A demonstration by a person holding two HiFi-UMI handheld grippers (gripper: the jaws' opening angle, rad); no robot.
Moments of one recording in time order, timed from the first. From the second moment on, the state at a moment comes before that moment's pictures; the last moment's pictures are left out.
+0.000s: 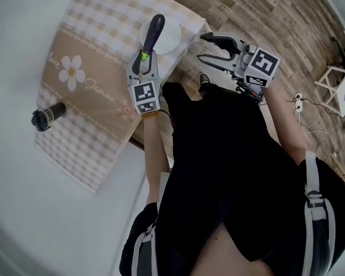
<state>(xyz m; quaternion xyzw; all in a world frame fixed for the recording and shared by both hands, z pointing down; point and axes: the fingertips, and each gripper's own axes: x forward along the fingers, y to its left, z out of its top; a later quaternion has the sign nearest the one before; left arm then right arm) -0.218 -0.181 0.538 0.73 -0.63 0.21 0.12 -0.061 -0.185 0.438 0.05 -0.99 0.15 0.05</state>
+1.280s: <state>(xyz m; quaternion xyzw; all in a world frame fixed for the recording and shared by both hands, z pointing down) -0.214 -0.192 0.595 0.72 -0.62 0.25 0.20 -0.048 -0.183 0.456 0.06 -0.98 0.16 0.08</state>
